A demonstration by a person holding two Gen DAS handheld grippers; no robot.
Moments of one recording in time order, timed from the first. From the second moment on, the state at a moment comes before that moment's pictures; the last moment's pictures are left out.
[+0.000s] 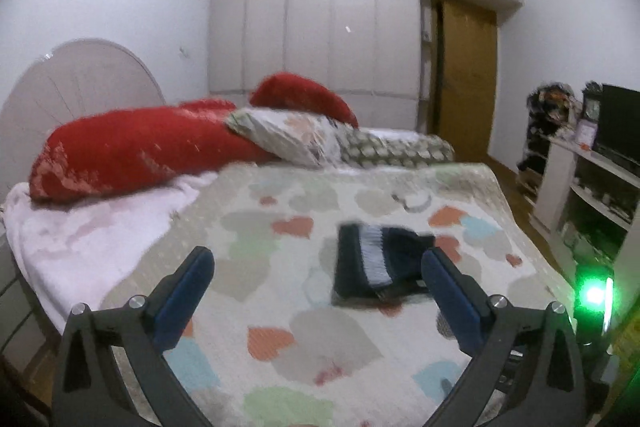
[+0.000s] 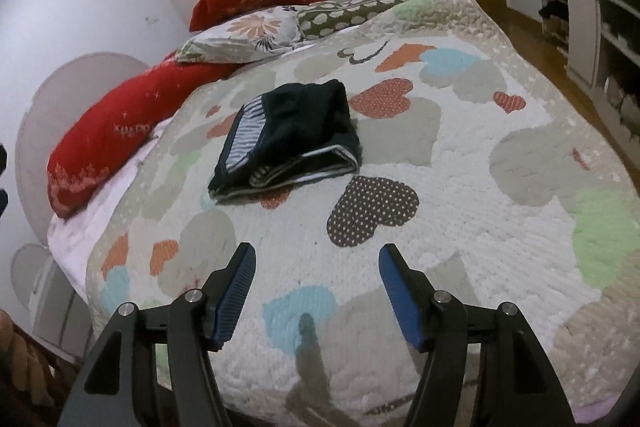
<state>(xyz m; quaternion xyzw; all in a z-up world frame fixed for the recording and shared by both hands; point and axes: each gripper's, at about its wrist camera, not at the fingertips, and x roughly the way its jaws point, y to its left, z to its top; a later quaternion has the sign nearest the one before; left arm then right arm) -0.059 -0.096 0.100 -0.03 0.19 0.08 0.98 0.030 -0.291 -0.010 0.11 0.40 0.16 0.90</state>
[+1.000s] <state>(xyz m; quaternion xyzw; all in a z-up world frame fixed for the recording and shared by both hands) -0.019 -0.106 0.012 -0.05 0.39 0.06 0.92 0.010 -0.278 -0.041 0.02 0.42 0.10 0.90</state>
